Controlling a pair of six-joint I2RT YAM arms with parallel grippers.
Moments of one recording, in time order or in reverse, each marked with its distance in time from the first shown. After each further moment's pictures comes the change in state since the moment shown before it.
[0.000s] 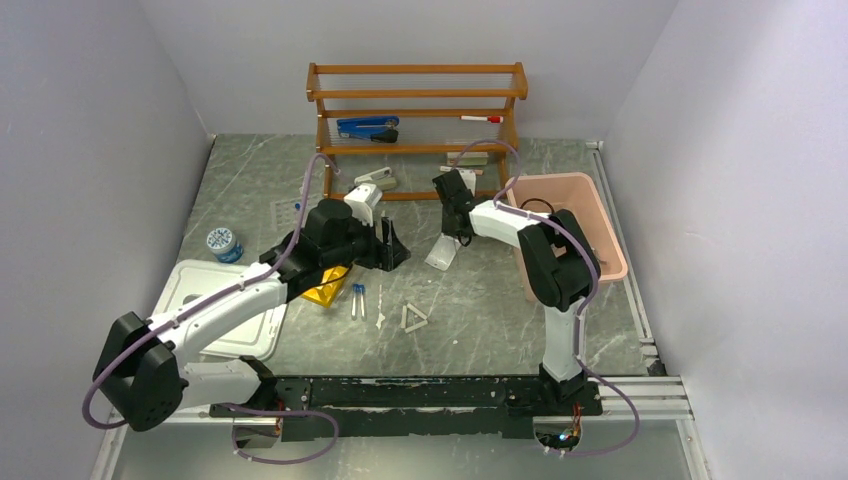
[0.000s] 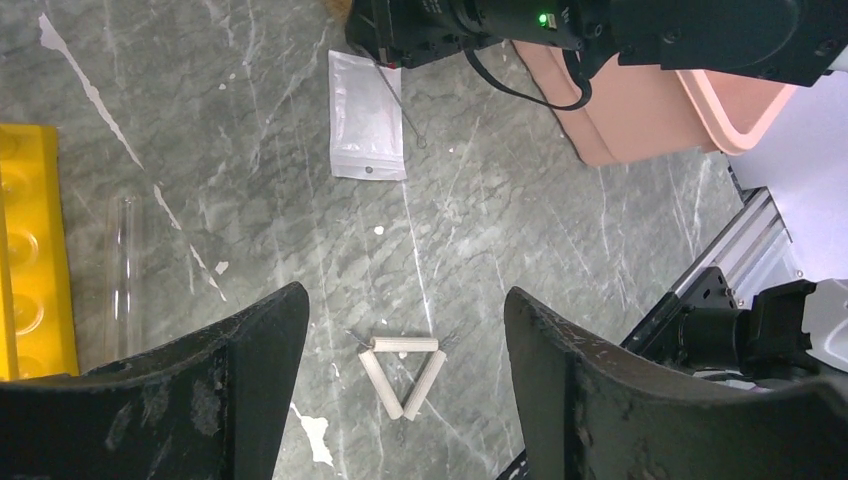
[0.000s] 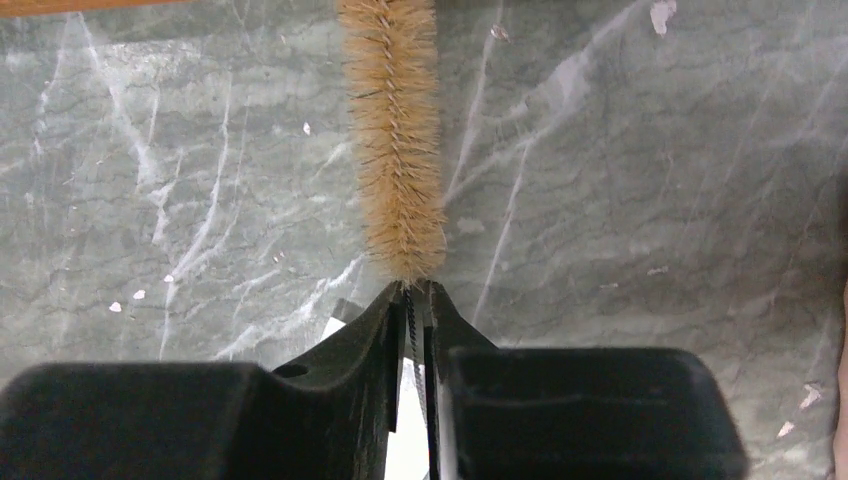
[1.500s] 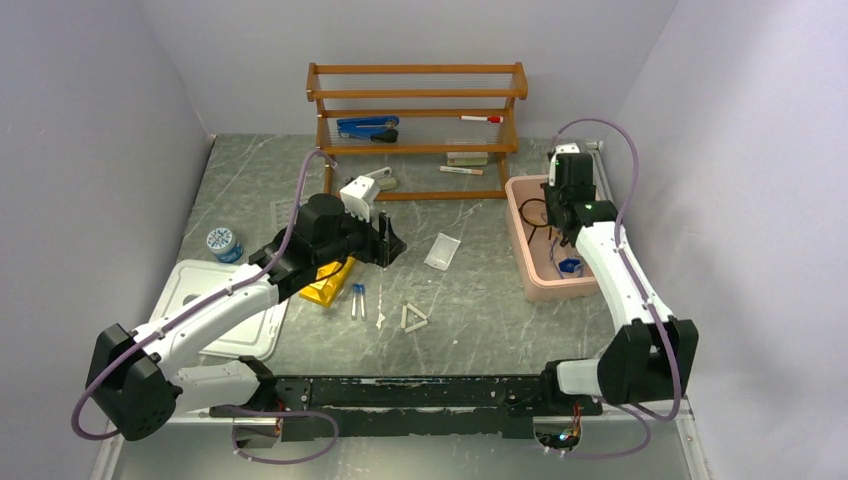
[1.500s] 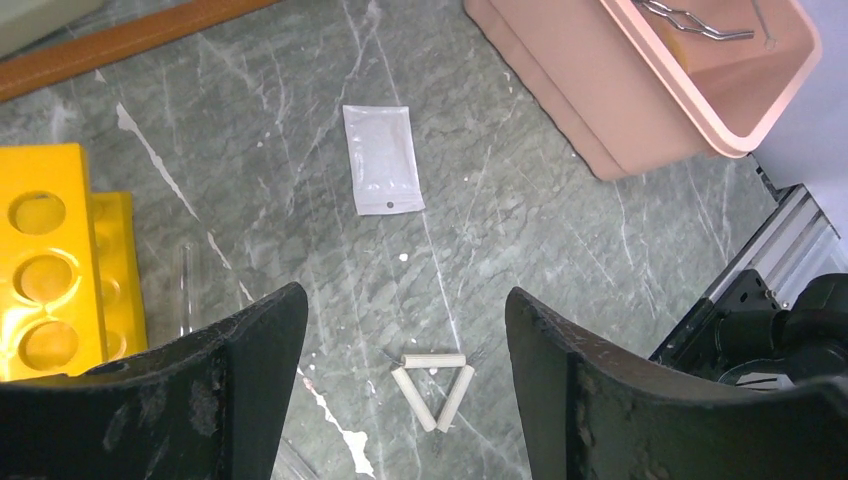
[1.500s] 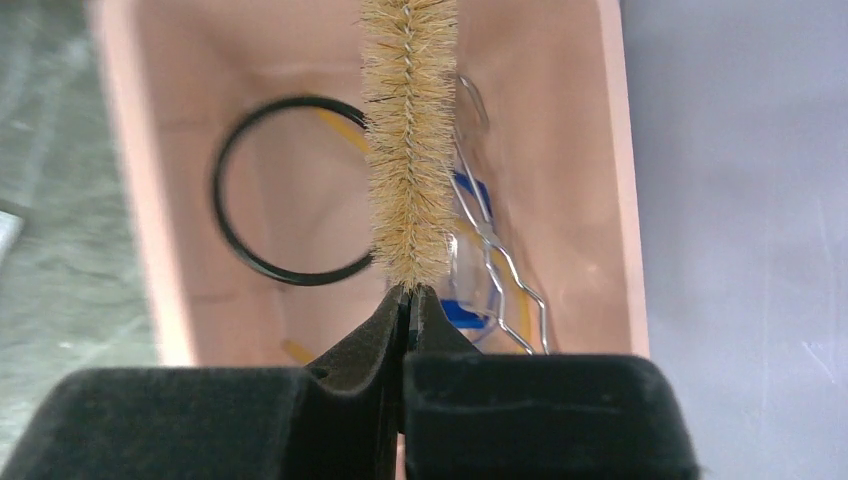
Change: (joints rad) left arm 0.000 -0.041 0.033 -0.018 -0.035 0.110; right arm -0.404 -0.703 -0.166 -0.265 -0.023 -0.592
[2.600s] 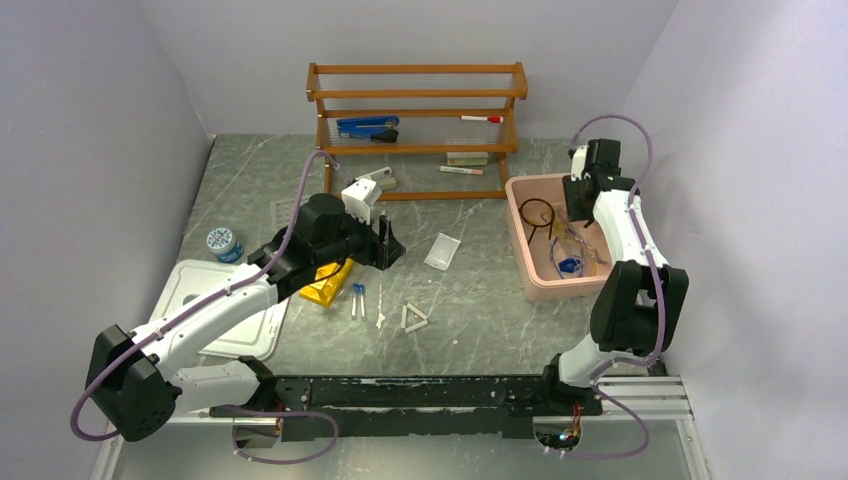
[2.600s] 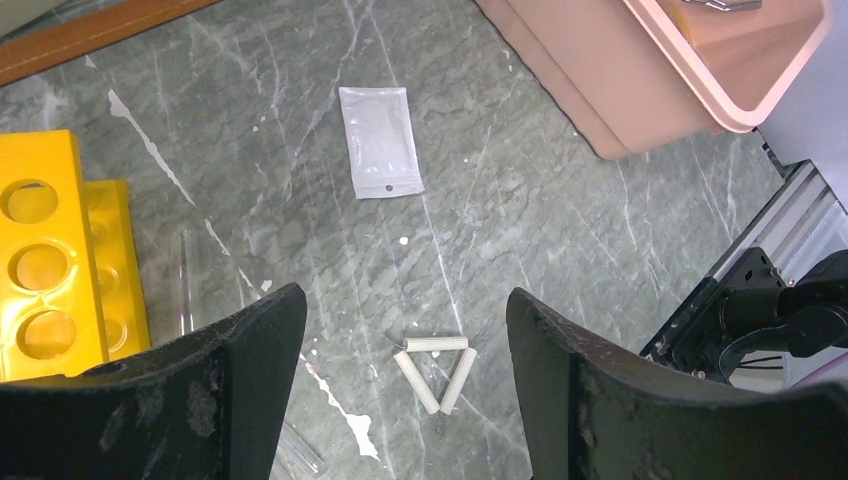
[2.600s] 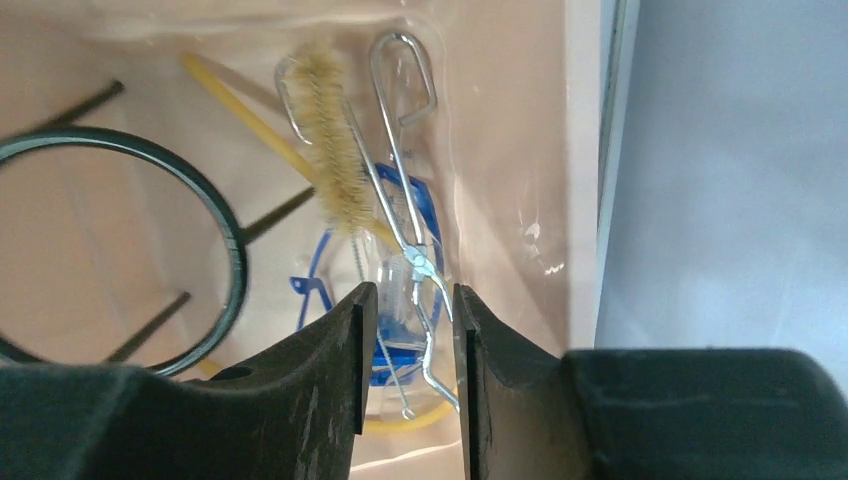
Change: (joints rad) left arm 0.000 -0.004 0.023 -0.055 0.022 0.032; right arm -0.268 0.294 0.143 -0.084 -0.195 -0.169
